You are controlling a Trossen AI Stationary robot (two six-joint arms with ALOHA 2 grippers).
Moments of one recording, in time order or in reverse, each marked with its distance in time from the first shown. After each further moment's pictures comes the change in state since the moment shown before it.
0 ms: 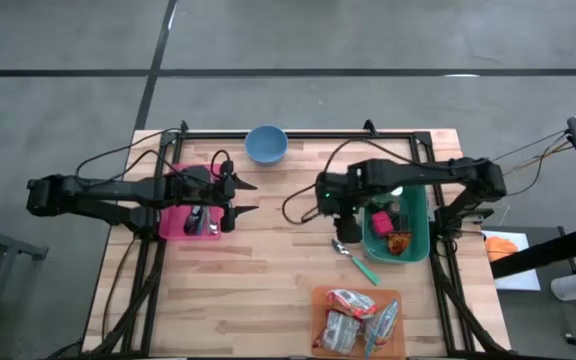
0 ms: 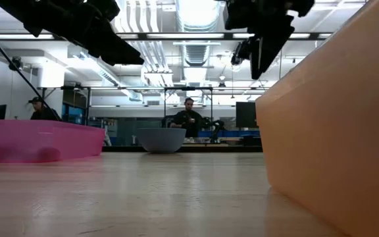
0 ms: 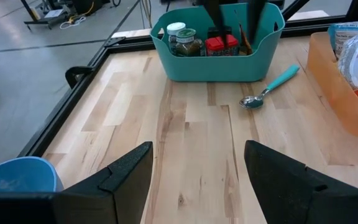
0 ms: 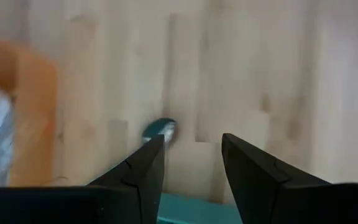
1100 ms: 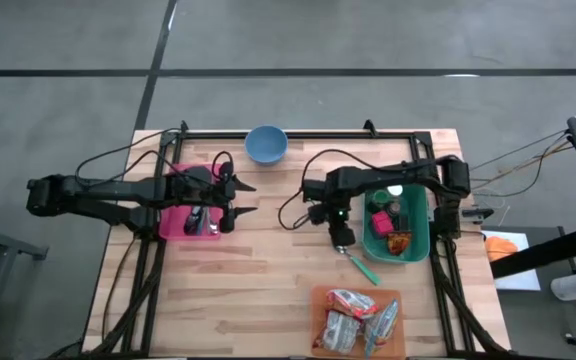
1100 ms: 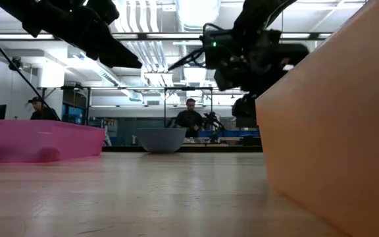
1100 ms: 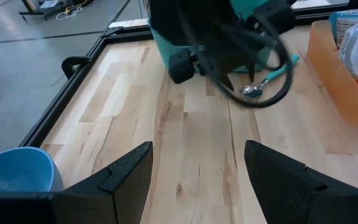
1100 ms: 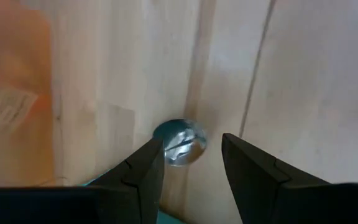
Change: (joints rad) left arm 0.000 0.000 0.000 -0.037 0.000 0.000; right arm -0.100 0.251 -0.112 0.106 -0.281 -0.179
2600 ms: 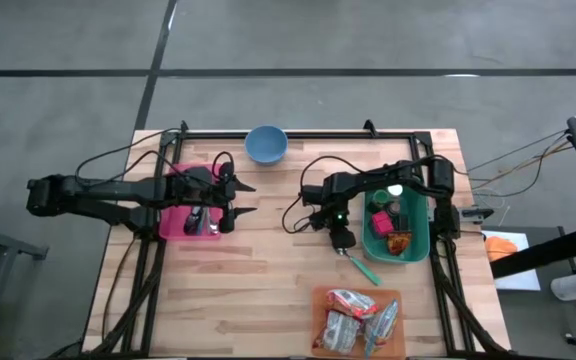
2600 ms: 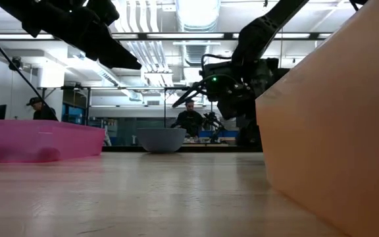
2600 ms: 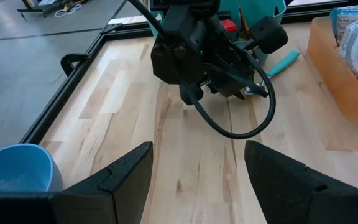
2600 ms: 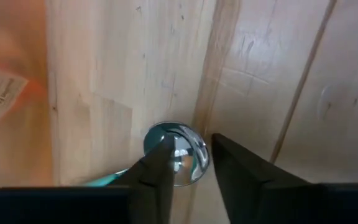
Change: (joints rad) left arm 0.000 0.000 0.000 -0.011 0.000 0.000; right arm -0.026 0.124 -0.073 0.085 -0.150 -0.101
